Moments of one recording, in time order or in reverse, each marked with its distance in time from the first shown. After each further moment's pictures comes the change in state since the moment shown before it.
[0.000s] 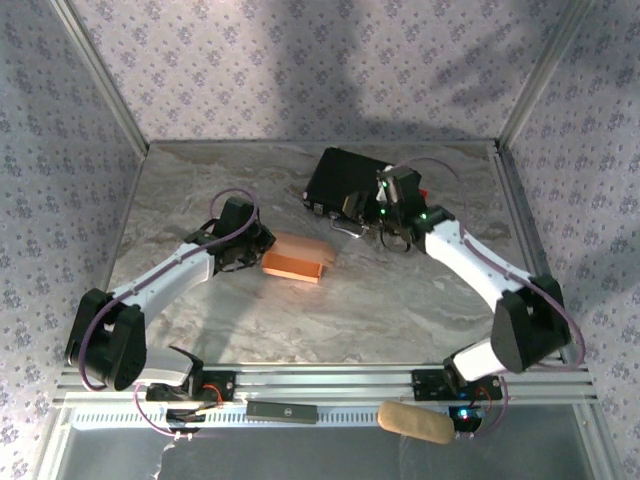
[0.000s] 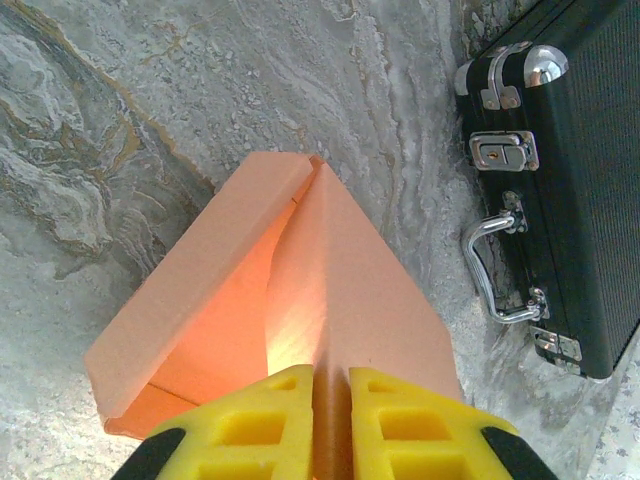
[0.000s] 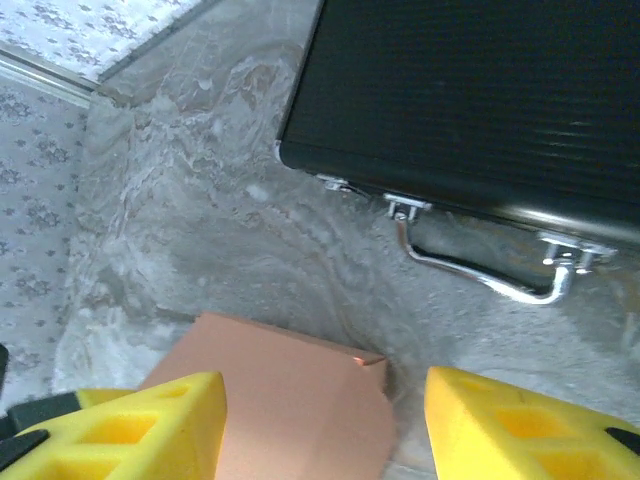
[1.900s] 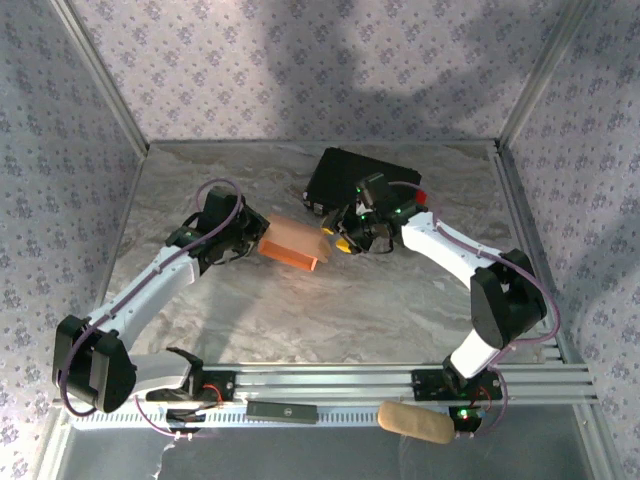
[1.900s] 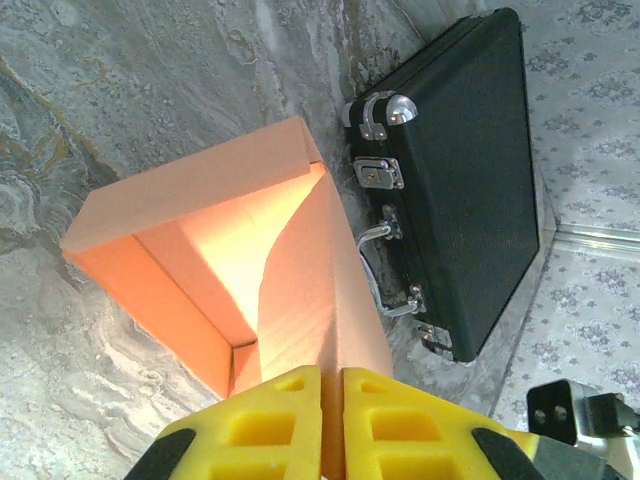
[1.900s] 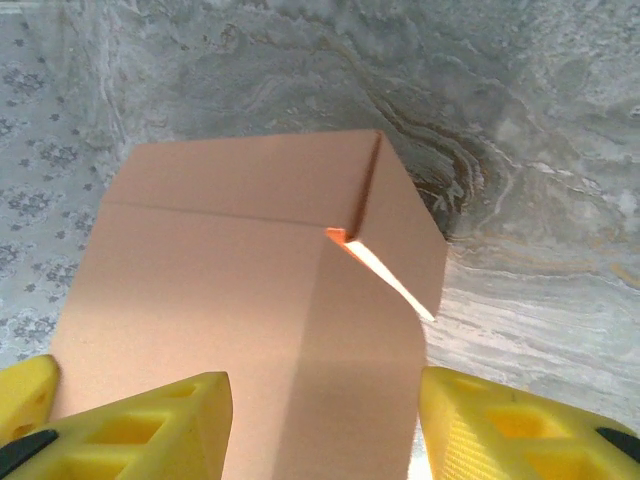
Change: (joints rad) left arm 0.027 -0.124 0.079 -0.067 0.032 -0.082; right arm 0.080 0.129 0.038 -0.103 -0.239 0.385
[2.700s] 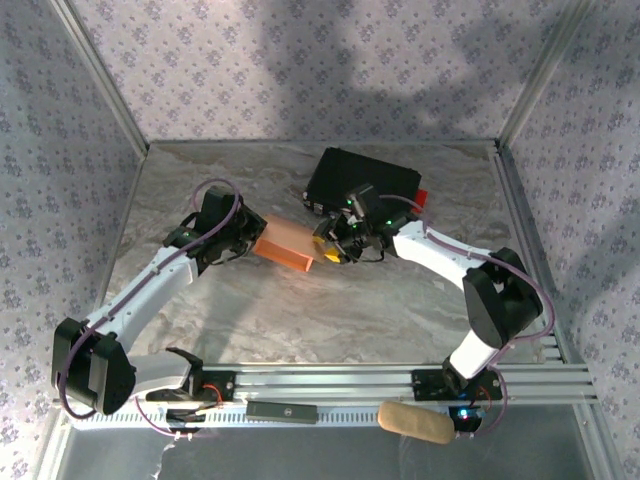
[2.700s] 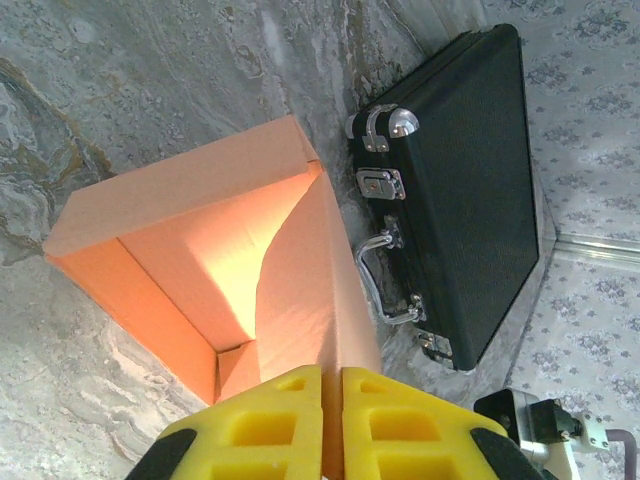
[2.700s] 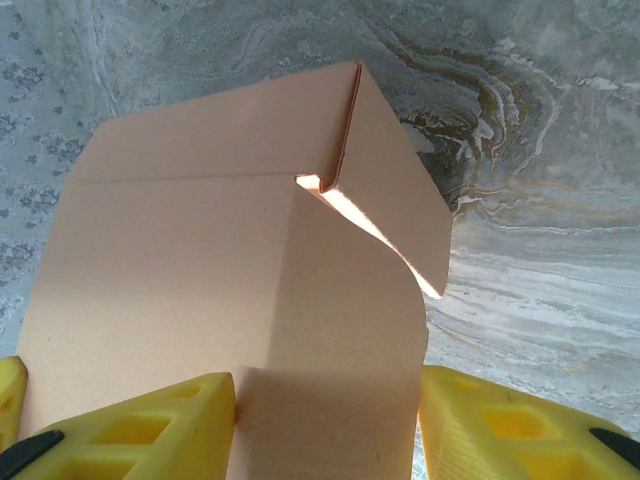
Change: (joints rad) left arm 0.007 -0.009 0.001 -0.010 -0.012 0.000; right arm 0.066 0.018 -0.073 0.137 -0.017 0.160
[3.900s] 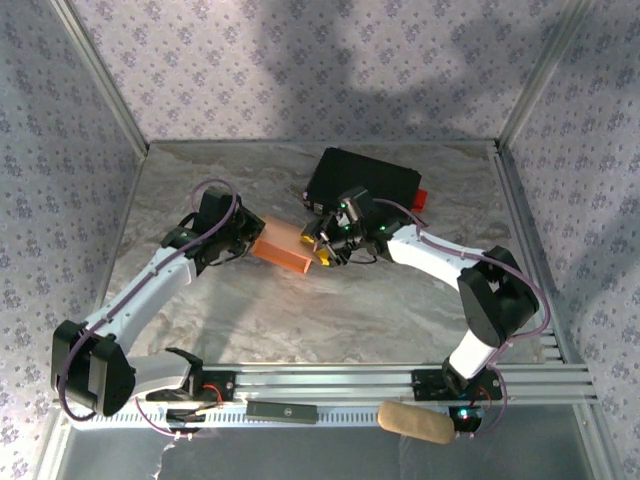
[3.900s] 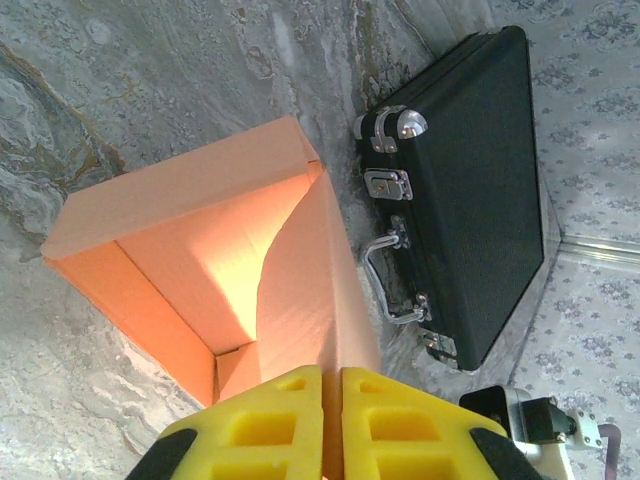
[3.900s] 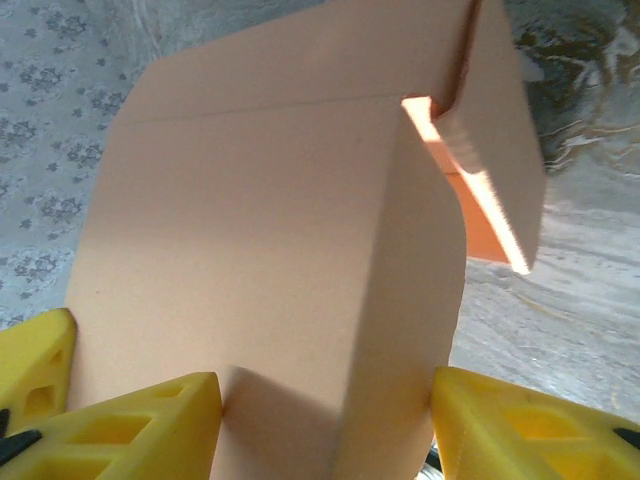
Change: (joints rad) left arm 0.013 -0.011 -0.003 -0.018 0.008 0.004; right arm 0.035 0.013 -0.022 0.144 -0.074 0.089
